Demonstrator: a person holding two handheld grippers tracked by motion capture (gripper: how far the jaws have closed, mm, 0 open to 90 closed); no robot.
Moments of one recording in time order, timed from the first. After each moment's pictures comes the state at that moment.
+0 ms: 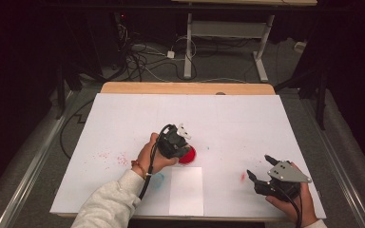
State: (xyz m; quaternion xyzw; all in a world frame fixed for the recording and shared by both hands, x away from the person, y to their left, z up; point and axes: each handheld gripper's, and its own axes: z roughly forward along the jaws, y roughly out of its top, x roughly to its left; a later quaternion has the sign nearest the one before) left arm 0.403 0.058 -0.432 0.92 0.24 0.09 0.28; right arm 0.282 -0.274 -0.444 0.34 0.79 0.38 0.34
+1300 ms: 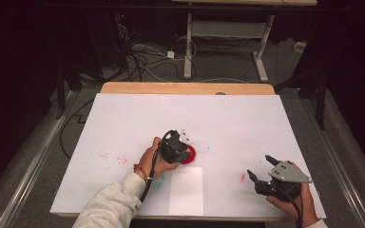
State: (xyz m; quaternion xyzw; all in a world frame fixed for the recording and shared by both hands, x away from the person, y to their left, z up) left arm 0.398 0.055 -0.450 0.93 0.23 0.11 0.28; right arm 0.282 -0.275 -0.444 0.34 0.79 0.38 0.34
